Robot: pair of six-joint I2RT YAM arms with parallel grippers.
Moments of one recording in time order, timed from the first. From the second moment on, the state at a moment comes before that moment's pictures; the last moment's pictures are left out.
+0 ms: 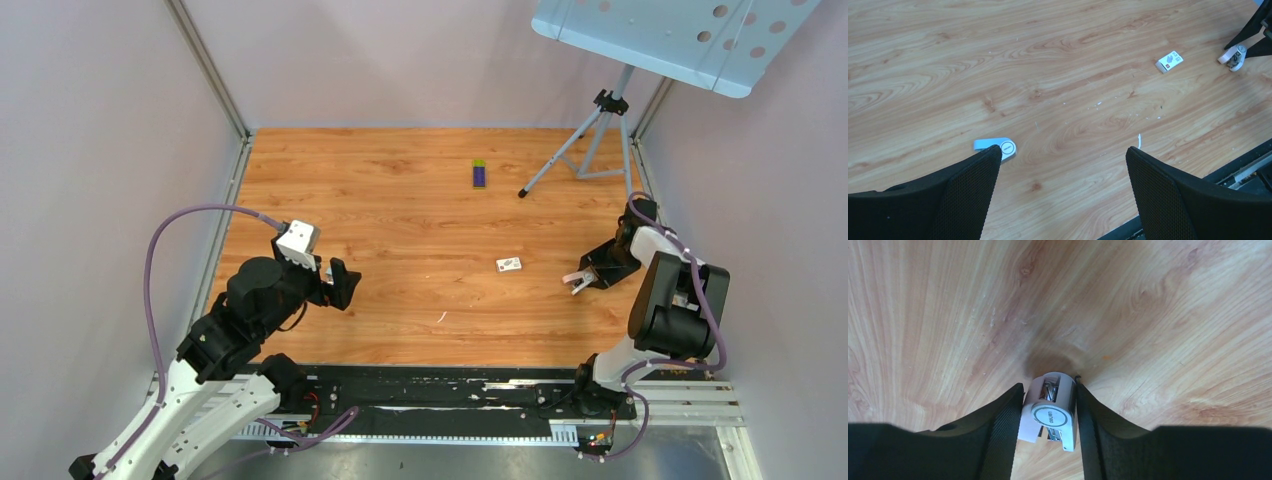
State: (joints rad) left arm -0.66 0.47 0.77 -0.62 -0.17 -0.21; right arm -0.31 1.58 0.89 -0.61 -0.08 0.74
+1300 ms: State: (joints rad) left arm -0.77 0.91 0.66 -0.07 0.23 -0.57; right arm 0.56 1.24 0.92 -0.44 -0.29 0.96
